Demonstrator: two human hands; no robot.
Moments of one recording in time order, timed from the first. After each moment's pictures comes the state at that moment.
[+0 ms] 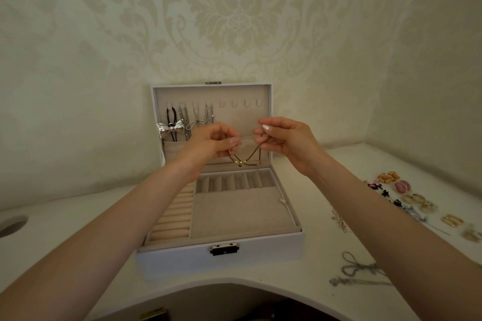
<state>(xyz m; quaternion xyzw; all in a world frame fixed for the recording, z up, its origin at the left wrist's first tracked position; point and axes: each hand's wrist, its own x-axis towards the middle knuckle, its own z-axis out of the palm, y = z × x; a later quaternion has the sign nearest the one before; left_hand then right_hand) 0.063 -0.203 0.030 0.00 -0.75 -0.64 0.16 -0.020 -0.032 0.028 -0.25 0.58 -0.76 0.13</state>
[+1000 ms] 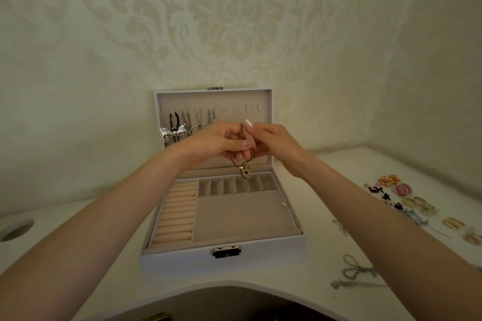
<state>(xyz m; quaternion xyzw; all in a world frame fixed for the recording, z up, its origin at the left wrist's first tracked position) 0.066 -0.201 0.063 -0.10 -0.83 -0.55 0.00 -0.003 -0.052 0.039 -0.36 0.70 -0.61 0.11</state>
